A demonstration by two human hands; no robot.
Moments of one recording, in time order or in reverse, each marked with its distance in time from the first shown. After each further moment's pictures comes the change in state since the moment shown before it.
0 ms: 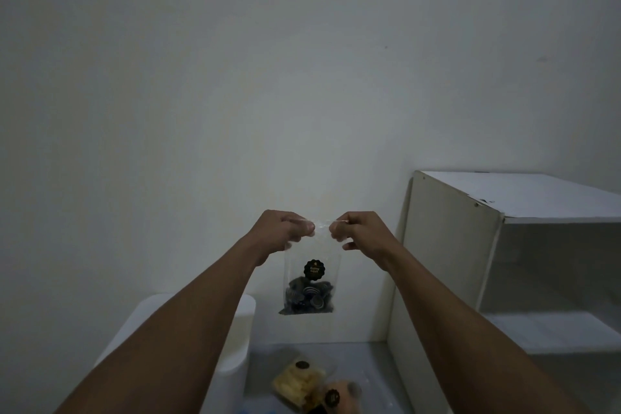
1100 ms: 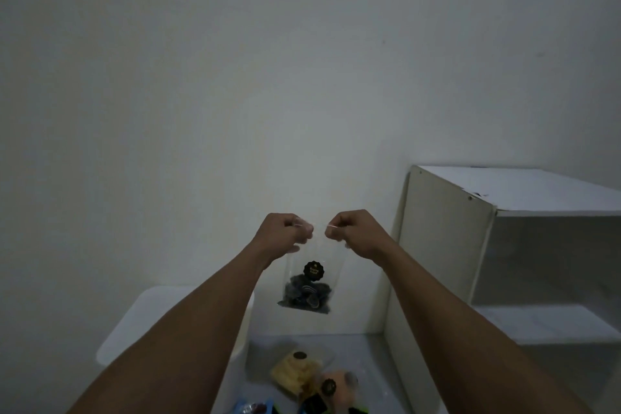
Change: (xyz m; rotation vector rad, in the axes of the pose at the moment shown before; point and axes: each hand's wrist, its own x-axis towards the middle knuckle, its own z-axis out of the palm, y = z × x) left_hand -0.005 -0.017 0.020 -0.001 0.058 0.026; right_hand -0.008 0.003 0.002 -0.217 -0.035 -0.023
